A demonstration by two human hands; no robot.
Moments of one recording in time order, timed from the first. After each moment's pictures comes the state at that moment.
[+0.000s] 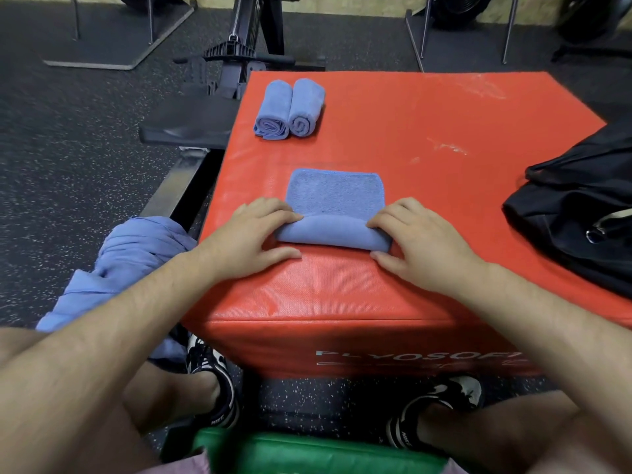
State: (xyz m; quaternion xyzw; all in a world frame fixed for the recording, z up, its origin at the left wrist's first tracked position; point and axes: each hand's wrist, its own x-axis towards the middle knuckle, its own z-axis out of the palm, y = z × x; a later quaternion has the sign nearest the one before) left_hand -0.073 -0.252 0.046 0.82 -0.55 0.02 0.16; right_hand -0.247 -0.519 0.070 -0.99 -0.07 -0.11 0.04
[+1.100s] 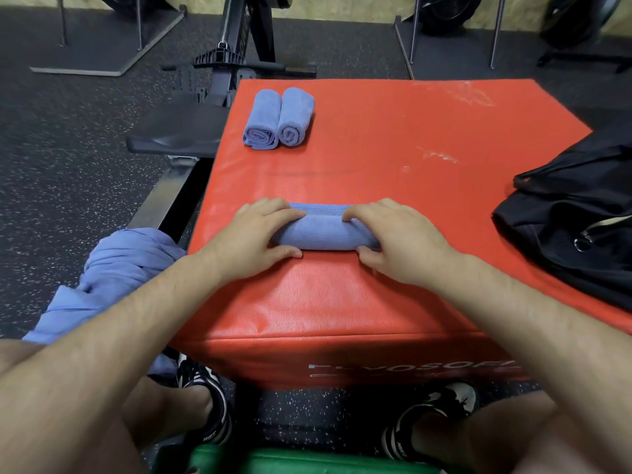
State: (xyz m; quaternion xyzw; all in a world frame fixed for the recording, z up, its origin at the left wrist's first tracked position) left_hand -0.064 -0.282 0.052 0.82 -0.54 0.01 0.18; right_hand -0.222 -0.510 0.087 -1.00 -0.03 -0.07 0.06
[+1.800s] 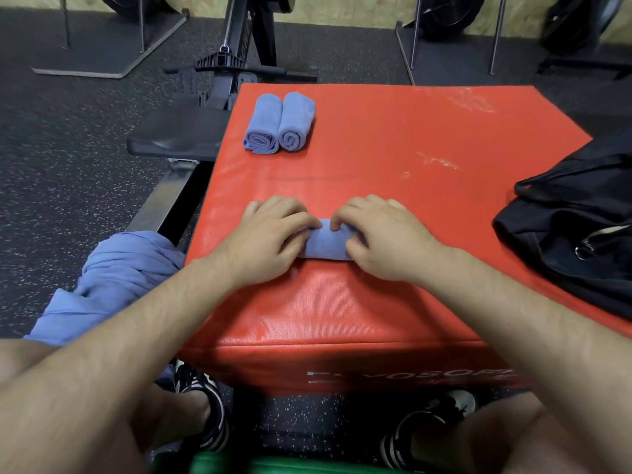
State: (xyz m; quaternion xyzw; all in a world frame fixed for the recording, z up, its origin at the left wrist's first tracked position) left_hand -0.080 -0.298 0.061 0.83 -0.53 0.07 0.19; right_hand -0.203 -0.497 0.098 -1.00 -0.01 -0.05 0.08
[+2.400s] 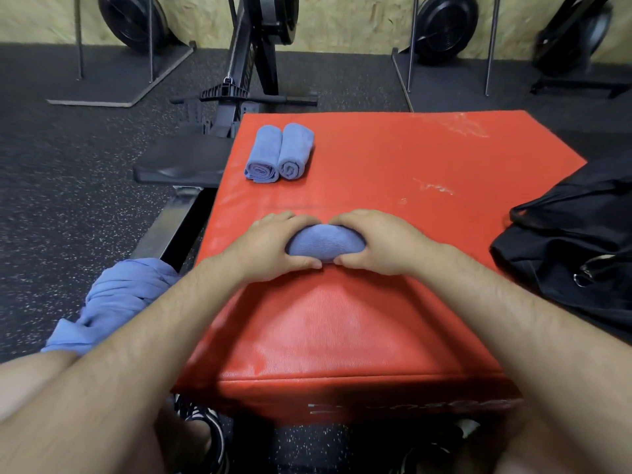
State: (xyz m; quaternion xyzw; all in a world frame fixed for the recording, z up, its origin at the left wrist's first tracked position) left_hand -0.045 -0.325 0.079 0.85 -0.49 -0.08 0.18; right_hand -0.163 -0.527 0.106 -0.99 -0.01 0.02 0.15
